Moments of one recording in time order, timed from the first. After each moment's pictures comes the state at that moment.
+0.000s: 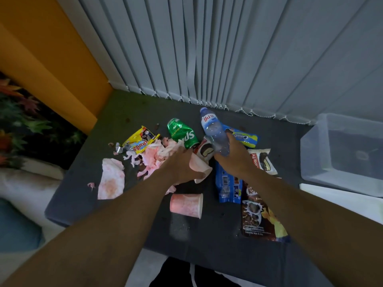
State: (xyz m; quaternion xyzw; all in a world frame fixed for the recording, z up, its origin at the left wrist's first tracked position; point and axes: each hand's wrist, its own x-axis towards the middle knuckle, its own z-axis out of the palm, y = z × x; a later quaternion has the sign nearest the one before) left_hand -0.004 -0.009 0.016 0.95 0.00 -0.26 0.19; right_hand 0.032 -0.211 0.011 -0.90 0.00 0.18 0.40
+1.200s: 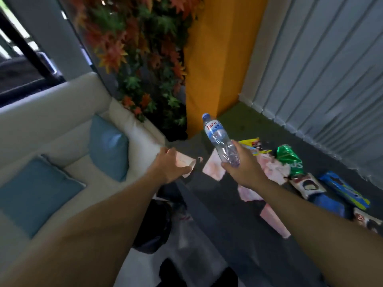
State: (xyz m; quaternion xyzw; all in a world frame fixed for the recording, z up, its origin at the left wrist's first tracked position) left_hand -0.249 0.253 0.087 0.89 0.36 -0.08 0.27; right_hand -0.088 0.046 0.082 -0.86 -0.32 0.18 0.36
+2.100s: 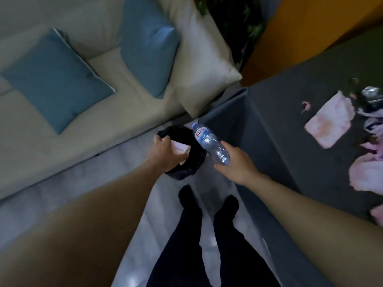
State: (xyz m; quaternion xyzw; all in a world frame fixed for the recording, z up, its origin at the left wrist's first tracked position) left_hand -0.460 0.350 -0.130 0.73 0.55 -0.20 0.34; right_hand -0.280 0.203 -0.105 -0.82 -0.36 0.42 0.11
